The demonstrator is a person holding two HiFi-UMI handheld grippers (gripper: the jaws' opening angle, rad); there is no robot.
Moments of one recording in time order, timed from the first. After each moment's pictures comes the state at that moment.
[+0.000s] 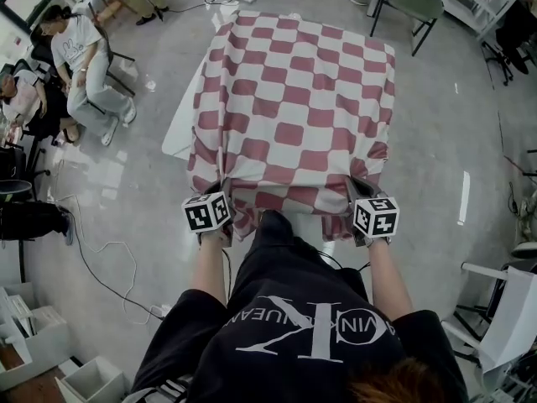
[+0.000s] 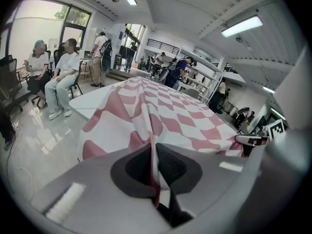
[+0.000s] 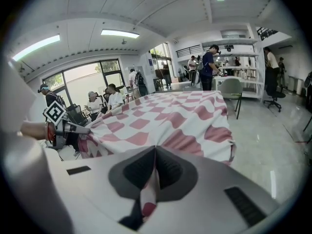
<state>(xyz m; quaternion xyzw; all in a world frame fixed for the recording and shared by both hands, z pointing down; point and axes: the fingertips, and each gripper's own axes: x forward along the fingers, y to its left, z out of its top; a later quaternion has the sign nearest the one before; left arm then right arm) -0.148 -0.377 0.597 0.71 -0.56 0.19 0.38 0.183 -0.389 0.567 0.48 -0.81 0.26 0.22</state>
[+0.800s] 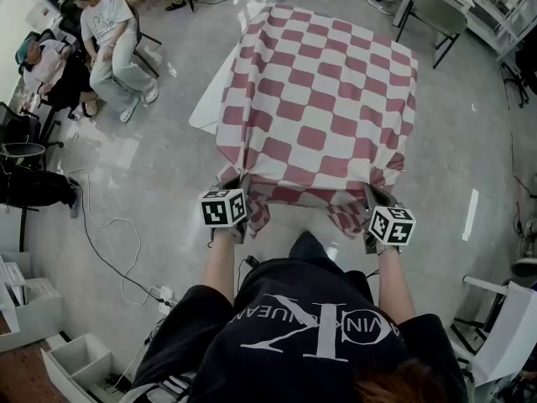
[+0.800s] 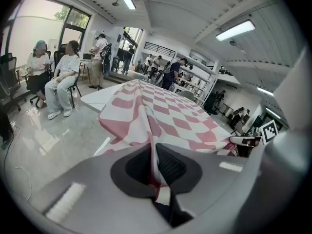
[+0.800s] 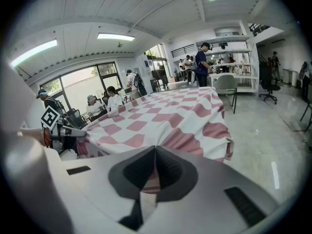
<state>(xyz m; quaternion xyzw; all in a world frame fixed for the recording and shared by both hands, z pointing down) -0.157 -0.304 0.594 0.73 -0.55 0.17 0.36 0.177 -0.321 0.581 0.50 -0.80 0.27 0.20</state>
